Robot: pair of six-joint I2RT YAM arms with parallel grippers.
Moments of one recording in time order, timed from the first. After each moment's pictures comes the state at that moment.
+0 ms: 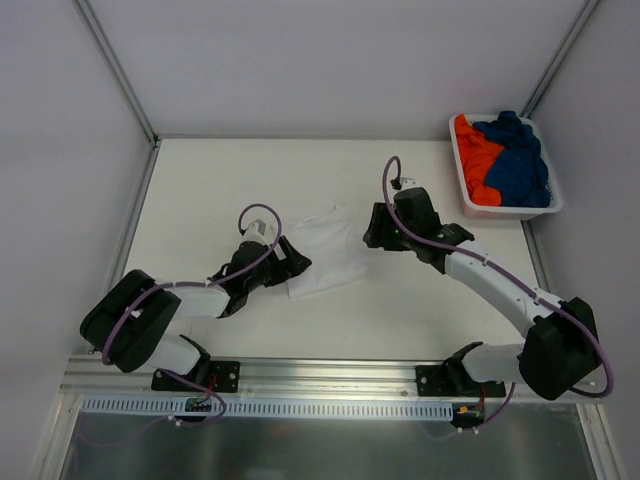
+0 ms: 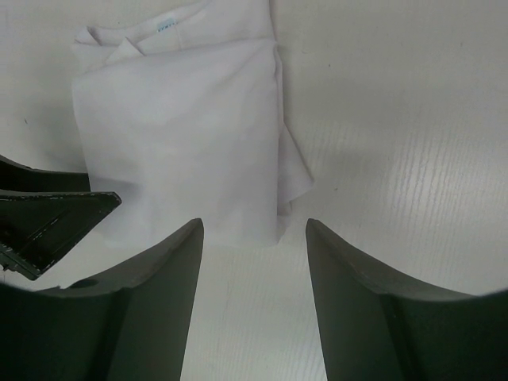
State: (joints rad) left arm -0.59 1.41 0.35 0.54 0.01 -0.90; right arm 0.57 1.30 0.95 -0.40 0.04 0.51
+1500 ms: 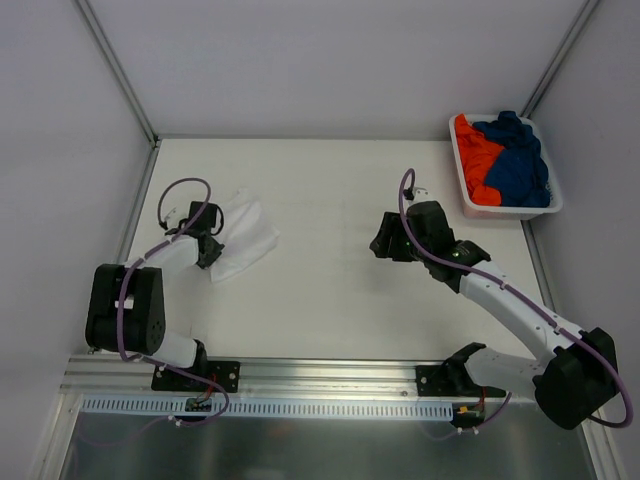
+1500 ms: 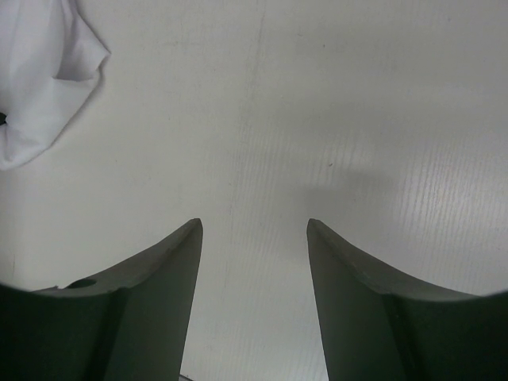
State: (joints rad) left arm -0.13 1.47 0.73 -0.37 -0.36 -0.92; right arm 0.57 1.13 0.84 -0.39 0.04 0.53
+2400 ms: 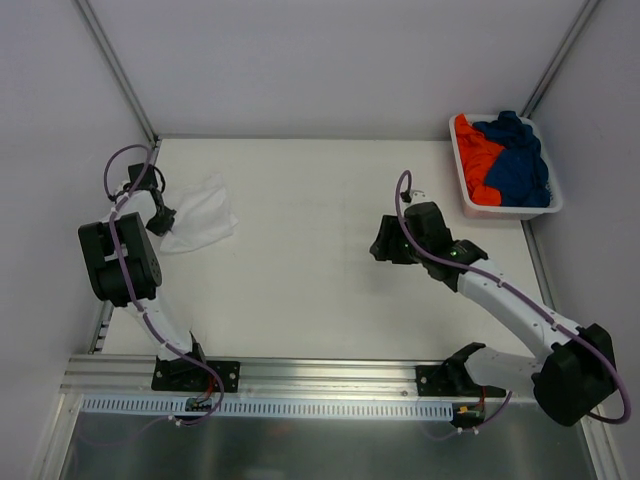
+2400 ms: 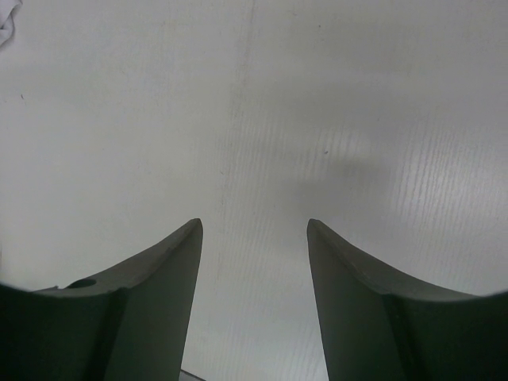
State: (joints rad) left arm 0.32 1.82 1.20 -0.49 -0.25 -0.72; right arm 0.57 1.15 0.84 -0.41 0.03 0.53
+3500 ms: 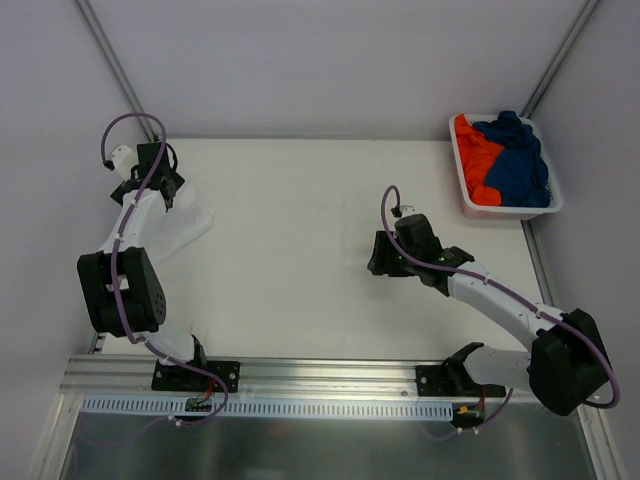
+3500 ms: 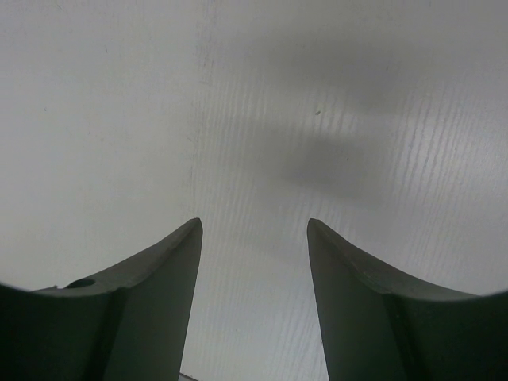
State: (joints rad) left arm 0.18 1.59 1.23 -0.45 -0.53 -0.67; right arm 0.60 1.21 0.74 -0.37 0.02 0.52
